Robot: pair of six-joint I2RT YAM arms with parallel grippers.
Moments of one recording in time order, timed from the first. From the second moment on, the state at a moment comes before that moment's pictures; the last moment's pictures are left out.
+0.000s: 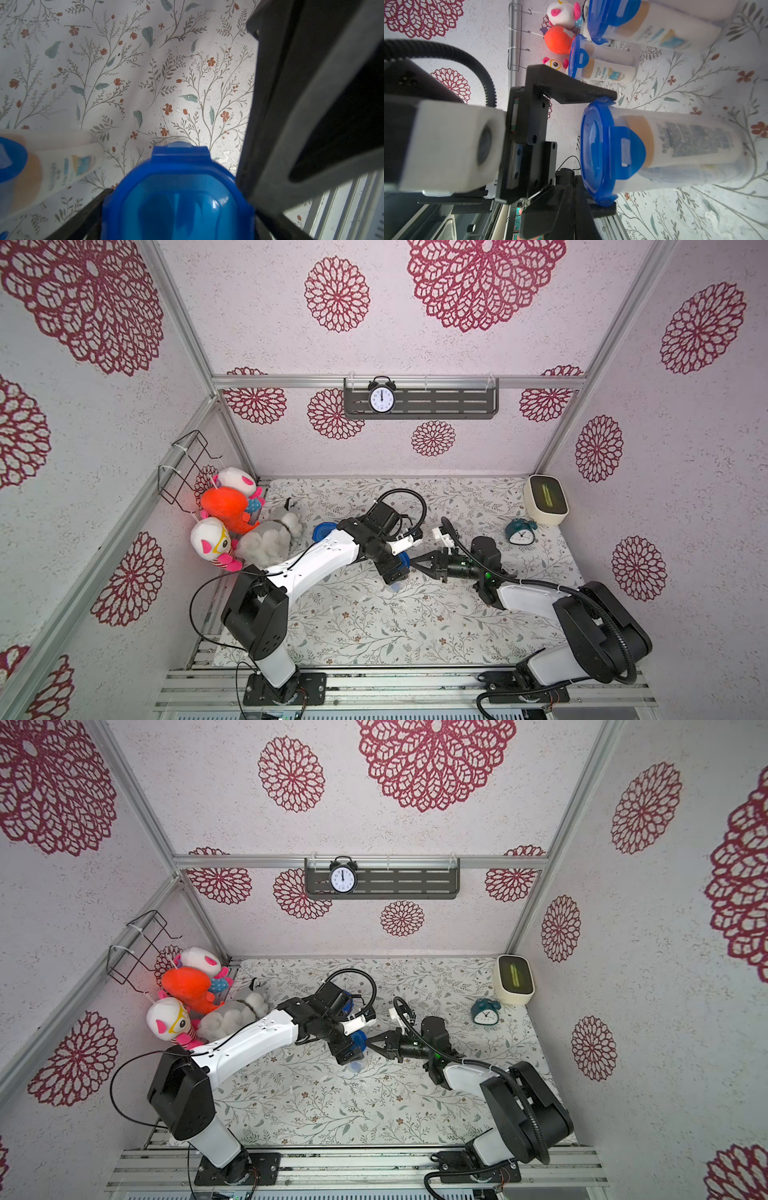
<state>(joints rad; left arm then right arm) -0.70 1.70 1.36 -0.77 0.22 0.41 0.51 1.49 0.53 0.79 -0.89 1.27</state>
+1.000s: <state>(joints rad) -0.68 1.59 1.26 -0.57 0.27 0.37 0.54 1.57 0.63 0.69 -0.83 1.20</state>
